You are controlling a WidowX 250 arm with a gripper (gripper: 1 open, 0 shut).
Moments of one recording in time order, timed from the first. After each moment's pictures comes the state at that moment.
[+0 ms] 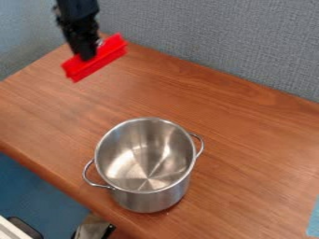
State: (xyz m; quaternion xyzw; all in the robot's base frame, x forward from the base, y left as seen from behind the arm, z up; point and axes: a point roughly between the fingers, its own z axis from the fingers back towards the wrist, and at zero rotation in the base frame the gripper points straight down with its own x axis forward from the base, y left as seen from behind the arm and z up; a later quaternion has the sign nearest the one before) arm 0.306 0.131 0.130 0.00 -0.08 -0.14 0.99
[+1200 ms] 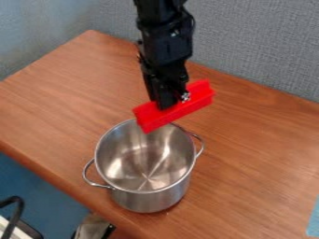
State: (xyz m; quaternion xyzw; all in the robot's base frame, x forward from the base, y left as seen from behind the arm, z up) arm 0.266 0.000 0.102 -0.03 -0.03 -0.24 0.97
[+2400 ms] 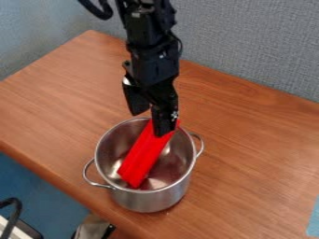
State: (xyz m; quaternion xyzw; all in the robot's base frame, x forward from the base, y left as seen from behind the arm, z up) arm 0.252 0.006 0.078 -0.03 0.00 -0.20 0.98
